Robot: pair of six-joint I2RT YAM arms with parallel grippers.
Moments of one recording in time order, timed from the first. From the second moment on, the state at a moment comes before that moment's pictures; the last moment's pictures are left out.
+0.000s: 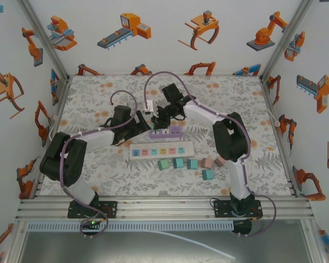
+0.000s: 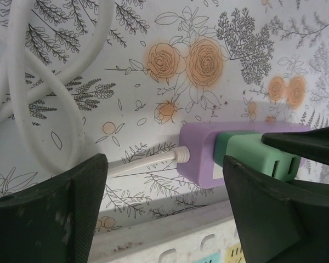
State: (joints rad) left arm -0.48 1.67 0.85 0.07 0.03 -0.72; right arm 0.62 2.13 1.68 -0.54 -0.71 -0.91
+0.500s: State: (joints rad) left arm -0.51 1.74 0.94 0.00 -0.01 -0.64; right arm 0.62 2.13 1.68 -0.54 -0.71 -0.88
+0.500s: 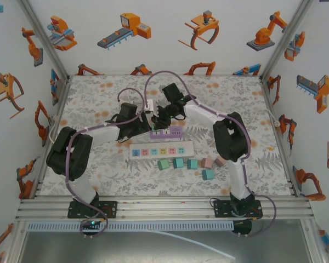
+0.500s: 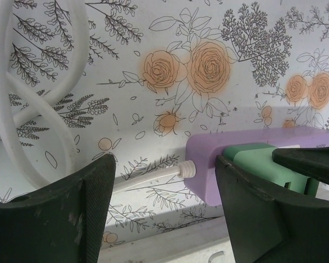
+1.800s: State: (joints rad) left arm -0.52 1.72 0.91 0.01 -0.03 -0.64; right arm 0.61 2.01 1.62 -0.42 -0.72 -0.77
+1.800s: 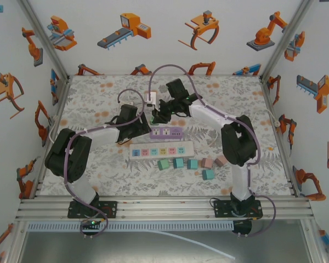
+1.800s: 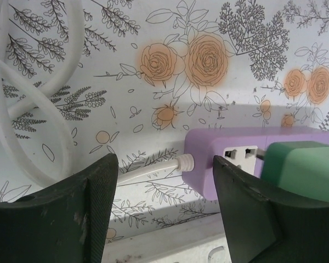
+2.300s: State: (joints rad) left arm -0.53 1.36 0.83 -0.06 0.10 -0.59; right arm 0.61 1.72 1.45 -0.31 -0.66 -0.38
